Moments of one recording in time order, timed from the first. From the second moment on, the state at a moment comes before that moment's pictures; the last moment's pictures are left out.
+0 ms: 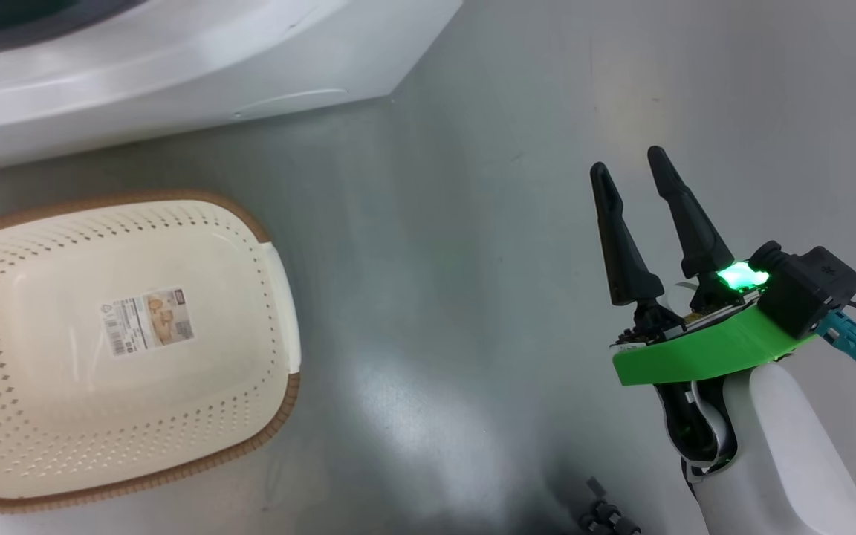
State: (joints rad) left arm -1.43 0.29 -0.27 1.02 -0.37 -0.10 -0.25; right arm -0.41 -0.06 0.16 0.07 0.40 0.13 -0.26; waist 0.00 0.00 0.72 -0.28
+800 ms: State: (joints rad) left arm -0.98 0.30 -0.21 0.68 -0.39 -0.12 -0.26; right arm -0.38 -0.07 0.15 0.10 0.41 0.13 -0.26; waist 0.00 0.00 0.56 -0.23
